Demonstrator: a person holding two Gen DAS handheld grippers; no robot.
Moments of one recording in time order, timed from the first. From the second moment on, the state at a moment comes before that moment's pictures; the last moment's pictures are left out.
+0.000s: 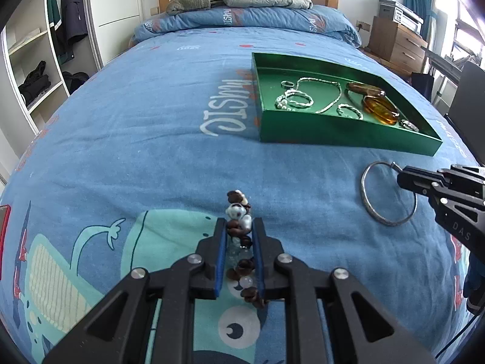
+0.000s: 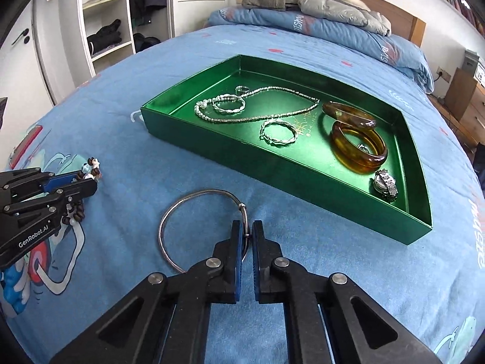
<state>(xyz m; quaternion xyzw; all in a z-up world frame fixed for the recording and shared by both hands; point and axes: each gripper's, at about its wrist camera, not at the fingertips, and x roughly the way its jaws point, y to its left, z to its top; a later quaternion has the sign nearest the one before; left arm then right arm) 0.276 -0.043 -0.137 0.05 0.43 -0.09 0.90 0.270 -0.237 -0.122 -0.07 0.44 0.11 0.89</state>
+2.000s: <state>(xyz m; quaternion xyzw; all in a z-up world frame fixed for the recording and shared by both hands) 0.463 -0.175 -0.119 0.03 0.47 -0.18 0.86 0.376 -0.296 -0.114 0.01 0.45 0.03 0.89</state>
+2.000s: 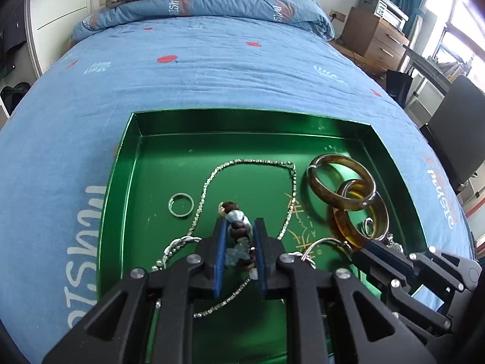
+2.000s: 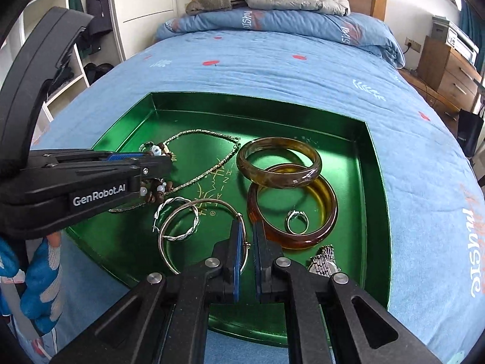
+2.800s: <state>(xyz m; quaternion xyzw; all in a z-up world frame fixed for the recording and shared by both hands) 0.236 -0.107 0.006 0.05 0.32 -0.13 0.94 0.189 -0.291 0.014 0.04 0.29 -0.03 0.96</state>
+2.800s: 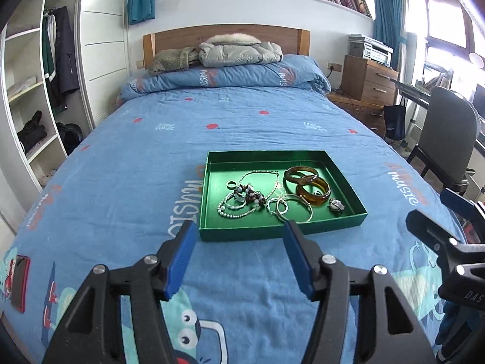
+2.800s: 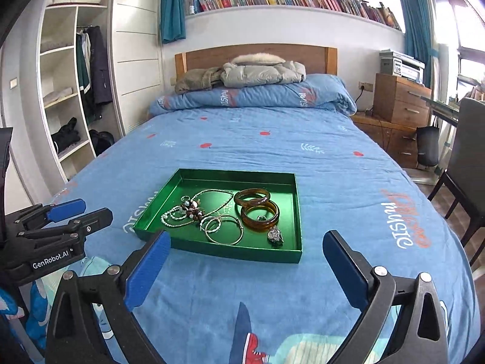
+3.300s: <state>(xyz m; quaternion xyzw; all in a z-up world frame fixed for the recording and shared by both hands) 0.116 -0.099 0.062 0.07 0.25 -0.09 0.96 0.072 -0.285 0.047 0.04 0.25 -0.04 0.97</state>
